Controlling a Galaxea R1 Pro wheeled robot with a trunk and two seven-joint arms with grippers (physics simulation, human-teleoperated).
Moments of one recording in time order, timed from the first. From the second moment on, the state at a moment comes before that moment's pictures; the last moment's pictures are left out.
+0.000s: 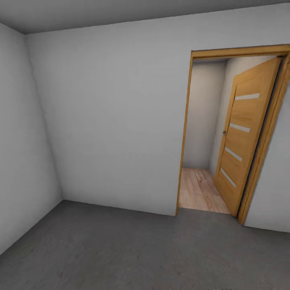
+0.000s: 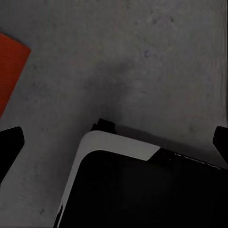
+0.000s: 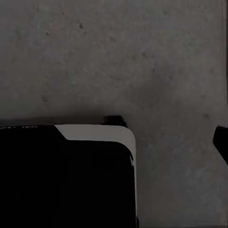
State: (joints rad) left arm -0.24 0.03 -0.10 0.00 0.42 -0.01 0.06; right arm -0.17 0.00 0.17 0.03 -0.18 -0.12 -0.05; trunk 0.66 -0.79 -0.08
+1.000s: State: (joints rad) left arm -0.24 0.03 -0.10 0.00 0.42 -0.01 0.06; right arm -0.17 0.00 0.17 0.03 -0.13 -0.12 -0.04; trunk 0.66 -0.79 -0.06
